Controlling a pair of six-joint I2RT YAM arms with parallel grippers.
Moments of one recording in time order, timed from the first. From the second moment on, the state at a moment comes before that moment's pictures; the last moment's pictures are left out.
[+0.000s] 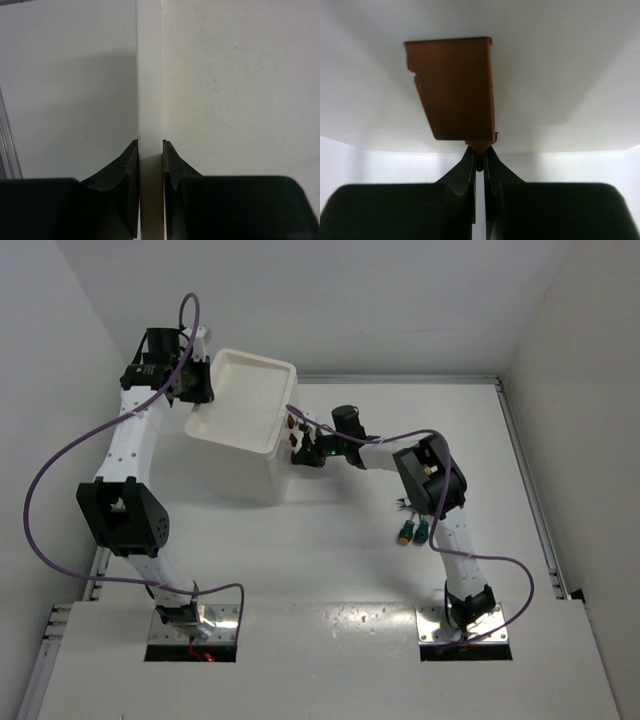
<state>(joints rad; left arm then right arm) 0.02 1.75 1.81 -0.78 0.18 0.08 0.50 2.37 1.53 0.29 -0.84 -0.37</state>
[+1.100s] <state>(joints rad) 0.00 1.73 1.77 -0.72 0.16 0.05 0.27 2.06 1.26 0.04 -0.80 -0.38</state>
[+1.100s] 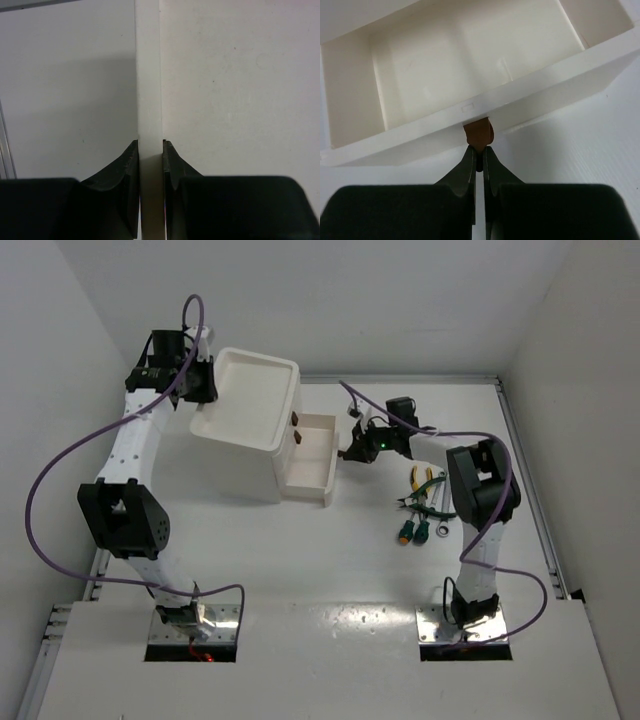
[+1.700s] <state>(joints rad) -0.02 1.73 1.75 -0.69 0.14 0.05 0.15 1.87 1.18 -0.05 -0.73 -0.42</state>
